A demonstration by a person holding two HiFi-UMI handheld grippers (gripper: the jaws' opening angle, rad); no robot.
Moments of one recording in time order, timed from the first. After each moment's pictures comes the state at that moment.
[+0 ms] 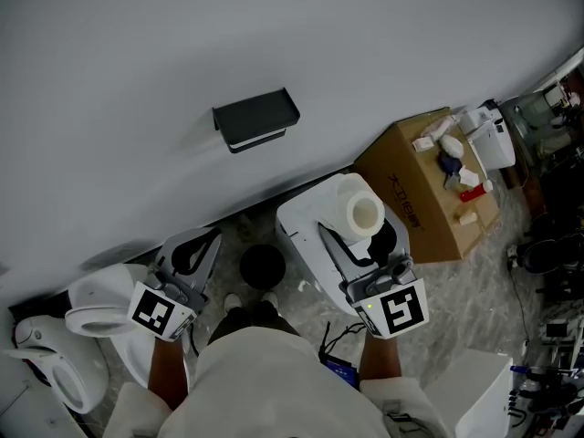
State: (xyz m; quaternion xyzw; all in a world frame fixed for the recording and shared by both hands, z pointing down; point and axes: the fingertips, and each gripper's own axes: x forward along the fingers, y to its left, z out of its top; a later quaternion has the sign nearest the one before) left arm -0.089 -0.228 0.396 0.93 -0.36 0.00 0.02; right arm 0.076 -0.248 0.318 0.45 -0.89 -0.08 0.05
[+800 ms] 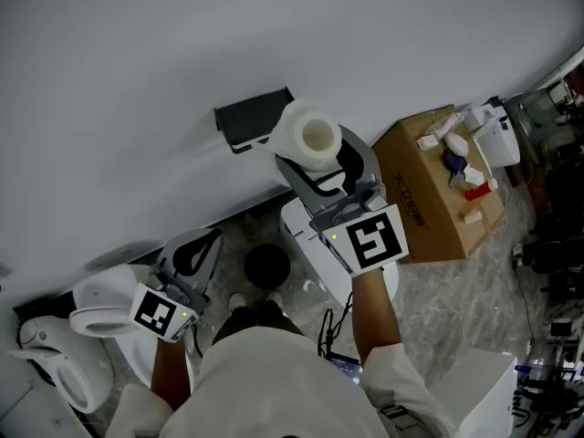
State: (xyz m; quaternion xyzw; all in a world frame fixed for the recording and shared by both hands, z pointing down) left arm -0.093 -0.229 0.398 0.93 -0.36 0.00 0.02; right arm 0.010 -0.337 0.290 0.41 -0.90 -0.14 0.05
